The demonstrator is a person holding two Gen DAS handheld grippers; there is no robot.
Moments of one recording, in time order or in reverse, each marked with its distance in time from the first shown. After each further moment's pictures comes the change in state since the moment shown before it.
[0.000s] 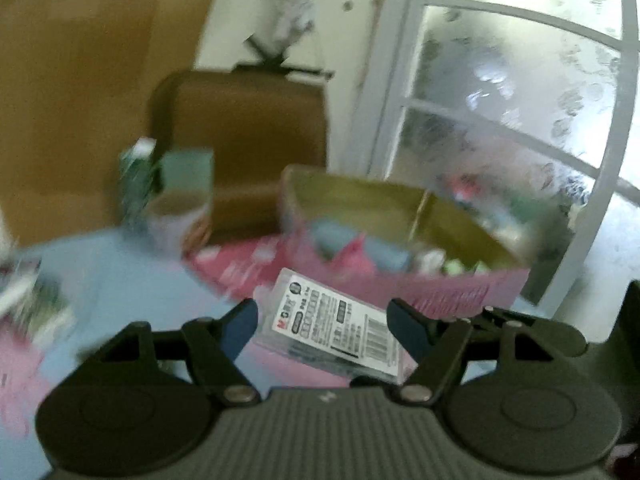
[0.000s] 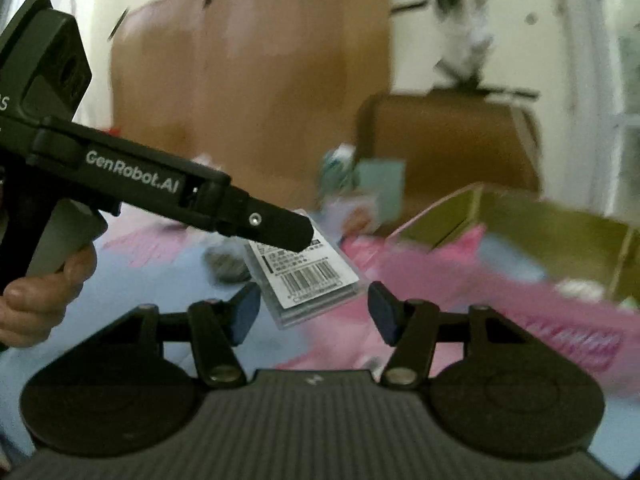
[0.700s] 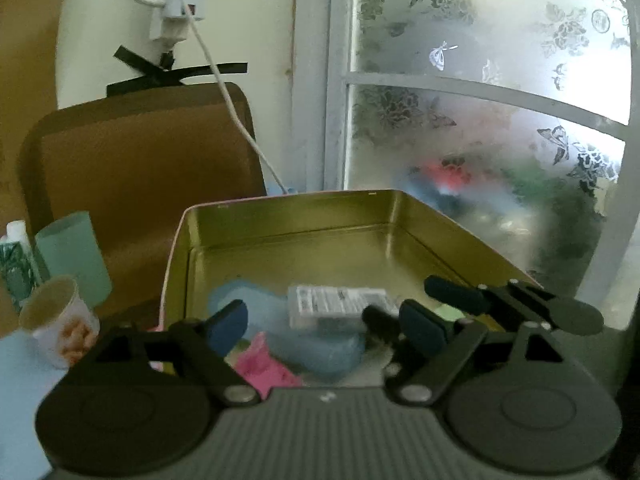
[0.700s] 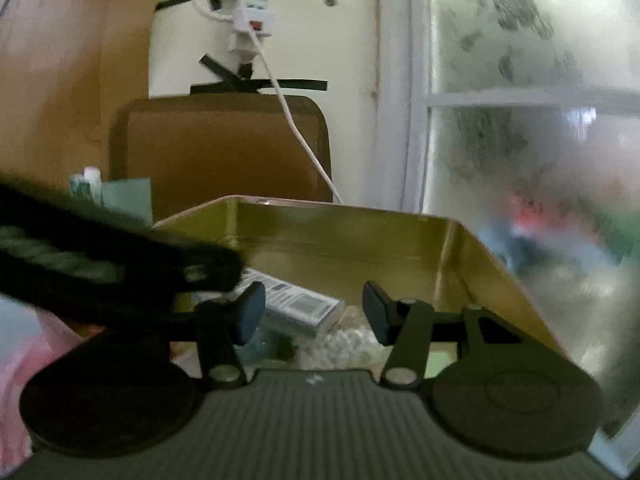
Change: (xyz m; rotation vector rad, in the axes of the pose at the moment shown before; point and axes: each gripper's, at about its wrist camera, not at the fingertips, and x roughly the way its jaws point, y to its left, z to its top) left arm 0.142 -0.085 0.045 0.168 0.024 0.005; right arm 0.038 -0.144 -0.003 0.126 -0.027 -0.503
